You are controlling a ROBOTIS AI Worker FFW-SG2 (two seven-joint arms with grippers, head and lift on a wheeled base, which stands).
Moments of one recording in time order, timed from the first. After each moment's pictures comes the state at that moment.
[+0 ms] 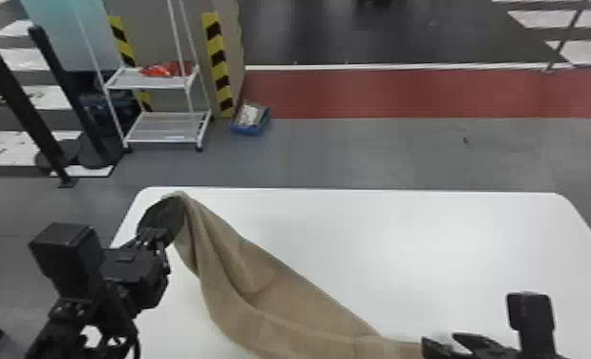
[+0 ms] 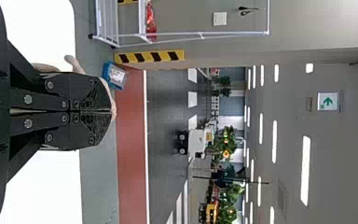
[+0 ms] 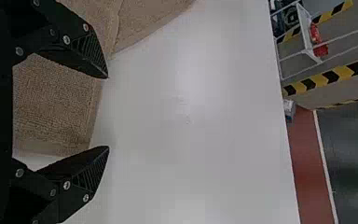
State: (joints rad) left arm 0.51 0.15 0.07 -2.28 0.15 0.32 -0.02; right arm 0.34 -0.06 -0.13 -1.88 0.03 0.81 0.50
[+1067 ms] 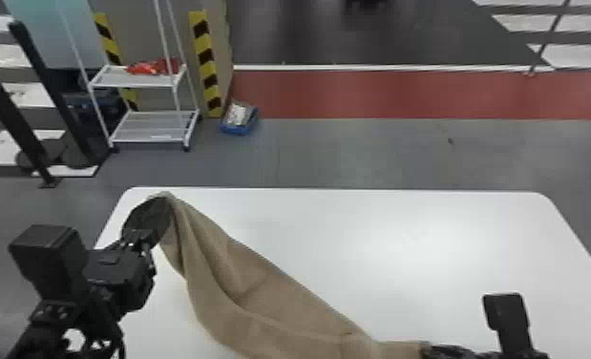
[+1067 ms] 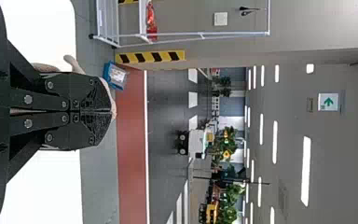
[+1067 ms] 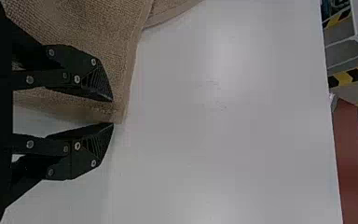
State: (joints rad) left arm 0.51 0.15 0.07 -2.27 0.15 0.32 -0.01; right arm 0.30 -0.08 -0.11 -1.85 0.13 0.92 0.55
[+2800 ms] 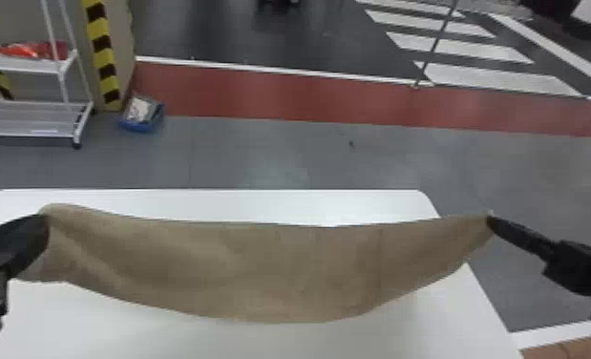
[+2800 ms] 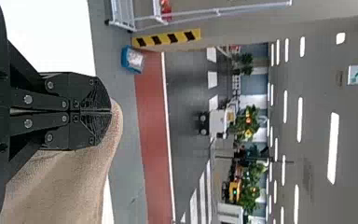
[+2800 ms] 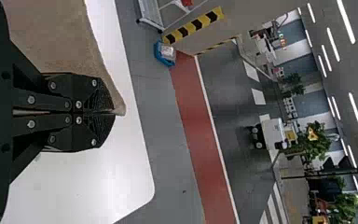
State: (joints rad) left arm 0.57 0.15 0.12 -2.46 0.15 0.56 -0.16; right arm 0.15 -0.13 -0.81 -2.30 -0.15 1.21 0.76
